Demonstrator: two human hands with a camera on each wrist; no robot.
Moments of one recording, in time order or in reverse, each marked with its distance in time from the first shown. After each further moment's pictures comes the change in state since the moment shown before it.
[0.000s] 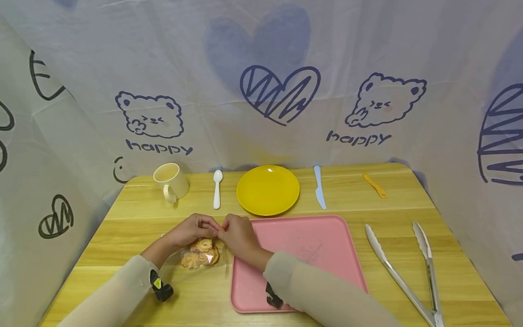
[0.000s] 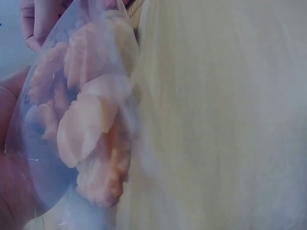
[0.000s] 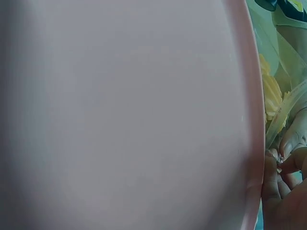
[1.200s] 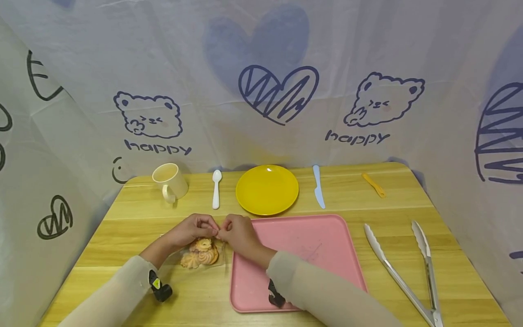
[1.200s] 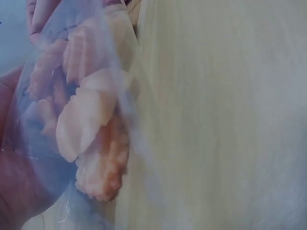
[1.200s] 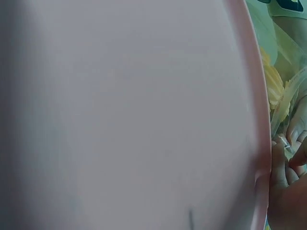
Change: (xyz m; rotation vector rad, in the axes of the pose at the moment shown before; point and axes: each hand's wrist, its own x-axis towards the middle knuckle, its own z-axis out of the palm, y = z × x) left_hand -0.001 0.001 0.000 0.004 -0.009 0.022; right_hand 0.002 0.006 -0.007 0.118 -0.070 0.057
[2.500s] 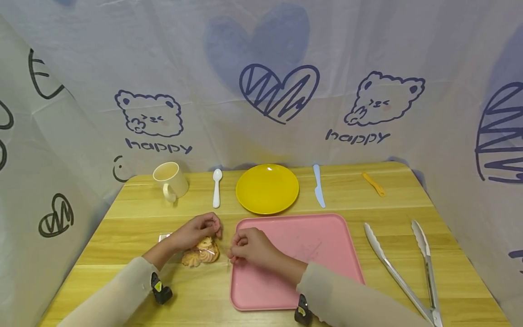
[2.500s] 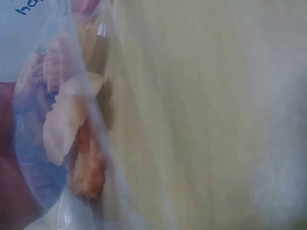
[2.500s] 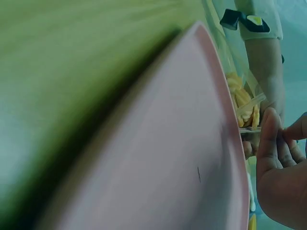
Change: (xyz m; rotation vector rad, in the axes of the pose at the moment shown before) left_hand 0.002 -0.005 0.009 0.210 -0.001 0.098; right_hand -0.049 -0.002 -0.043 0.394 -0.353 0.141
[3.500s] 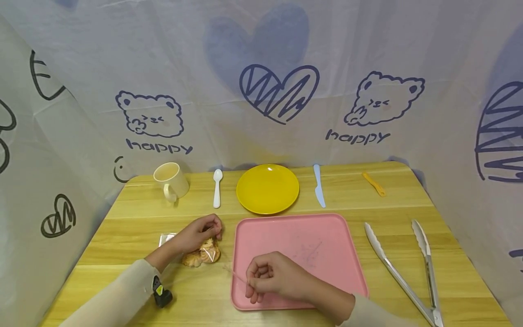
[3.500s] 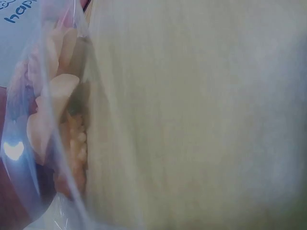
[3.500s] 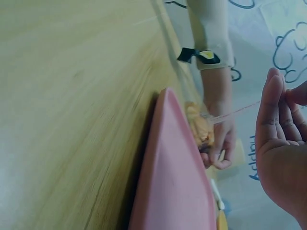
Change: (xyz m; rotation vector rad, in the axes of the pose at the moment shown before) left_hand -0.004 0.005 0.009 0.165 0.049 0.019; right_hand -0.092 -0.023 -0.023 0.130 -0.280 -0.138
